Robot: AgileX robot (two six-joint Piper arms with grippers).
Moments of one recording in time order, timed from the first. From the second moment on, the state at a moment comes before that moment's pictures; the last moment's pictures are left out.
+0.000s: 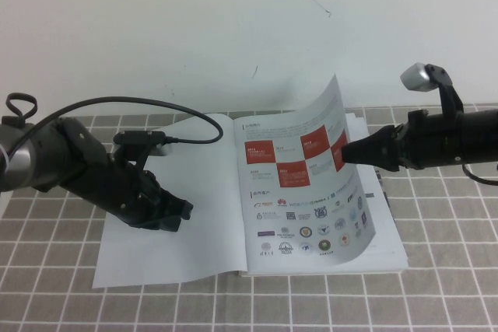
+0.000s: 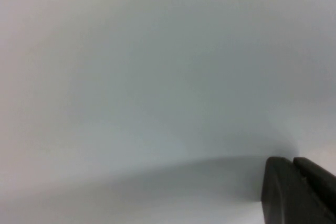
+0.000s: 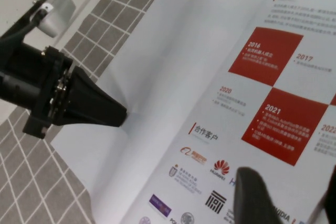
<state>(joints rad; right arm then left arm) 0.10 2.00 -1.19 1.46 0.92 -1.46 -0.17 1.95 -1.18 -0.66 0.60 0.60</state>
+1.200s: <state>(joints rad) 0.17 2.06 -1.20 1.64 1.20 -1.66 -0.17 1.96 -1.18 -0.67 0.59 0.62</state>
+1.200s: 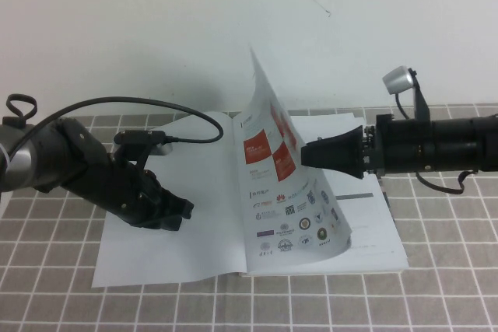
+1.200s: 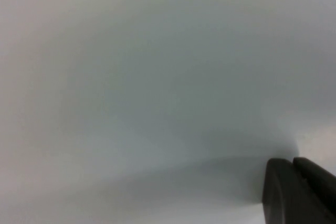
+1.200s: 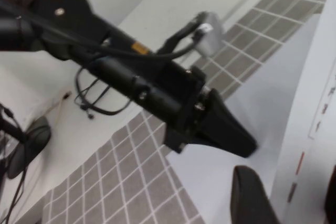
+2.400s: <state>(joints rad) 0.32 2.06 -1.27 1.37 0.70 -1.51 -0.17 1.96 -1.19 -0.74 0.62 0.65</state>
